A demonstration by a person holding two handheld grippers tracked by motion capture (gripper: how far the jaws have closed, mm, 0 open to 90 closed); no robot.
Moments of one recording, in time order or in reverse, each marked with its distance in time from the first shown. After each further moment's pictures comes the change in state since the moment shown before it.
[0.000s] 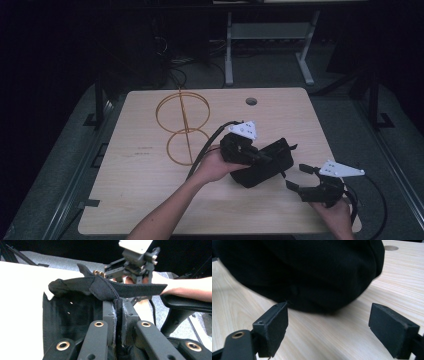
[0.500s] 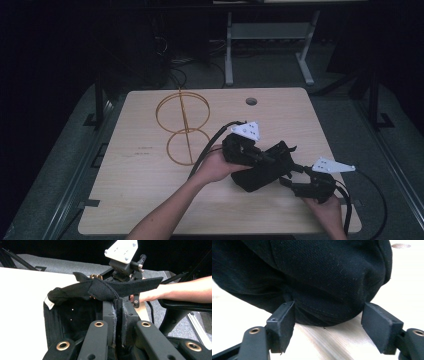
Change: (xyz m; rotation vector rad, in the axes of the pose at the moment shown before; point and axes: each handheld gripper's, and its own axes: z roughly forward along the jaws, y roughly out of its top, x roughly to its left) left arm -0.005 0.007 0.001 0.002 -0.013 0.031; right arm -0.001 0.001 0.018 -0.010 0.050 0.033
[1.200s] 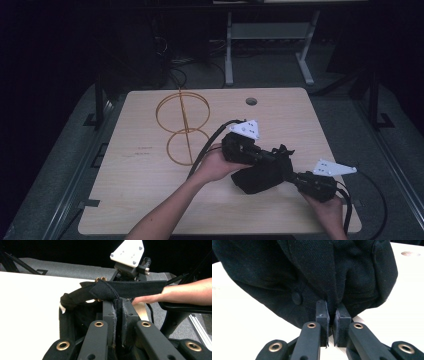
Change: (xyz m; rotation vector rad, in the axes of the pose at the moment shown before) left arm -0.001 0.002 -0.006 -0.018 0.010 0.004; right arm 0.006 0.003 -0.007 0.001 0.044 -0.079
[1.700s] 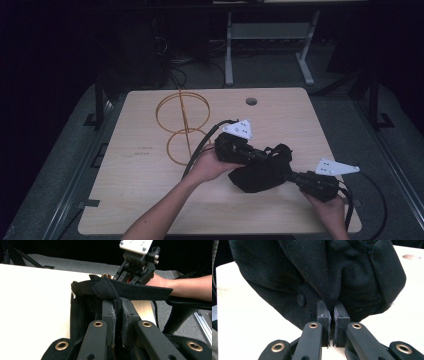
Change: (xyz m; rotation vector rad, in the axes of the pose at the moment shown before) left arm 0.000 -0.009 -0.013 0.020 0.050 -0.011; right arm 0.001 0.005 -0.005 -0.007 0.014 0.001
